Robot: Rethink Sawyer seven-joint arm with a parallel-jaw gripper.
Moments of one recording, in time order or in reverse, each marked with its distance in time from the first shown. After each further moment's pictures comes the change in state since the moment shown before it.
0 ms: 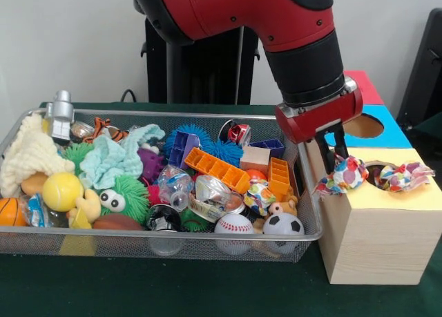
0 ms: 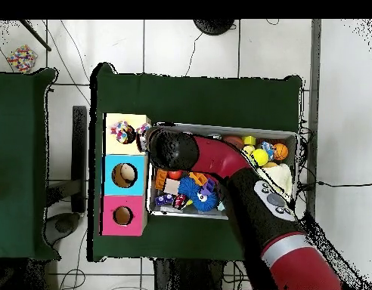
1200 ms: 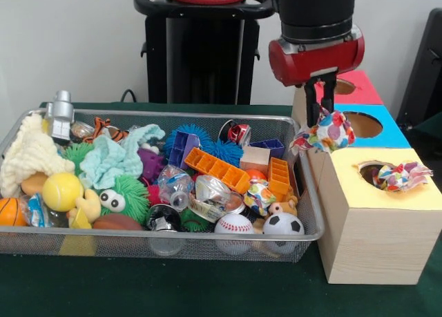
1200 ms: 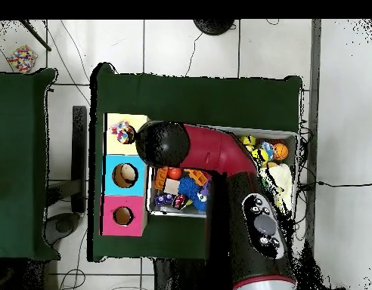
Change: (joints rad) arm 0.195 -0.155 -0.276 -0.109 0.094 0.242 0.000
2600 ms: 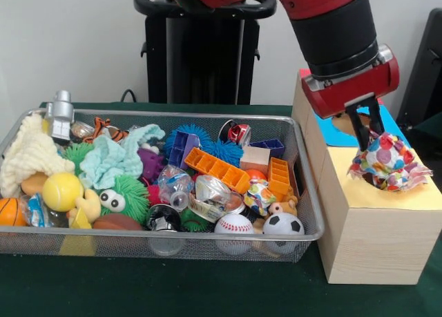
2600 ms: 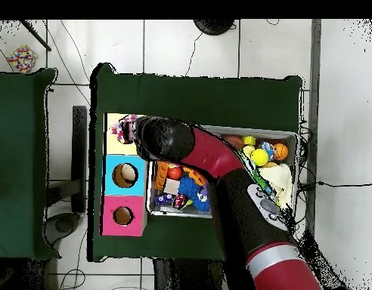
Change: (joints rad) arm -0.113 0.092 0.211 0.103 0.184 -0.162 0.000
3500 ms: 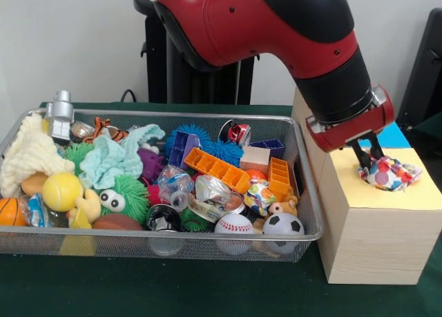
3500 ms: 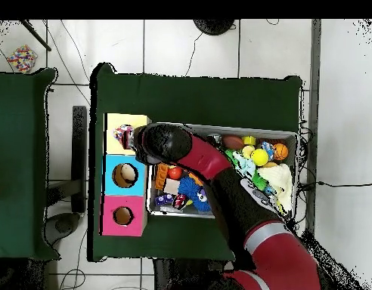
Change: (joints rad) arm -0.036 0.146 0.060 -0.002 0.001 -0.001 0.000
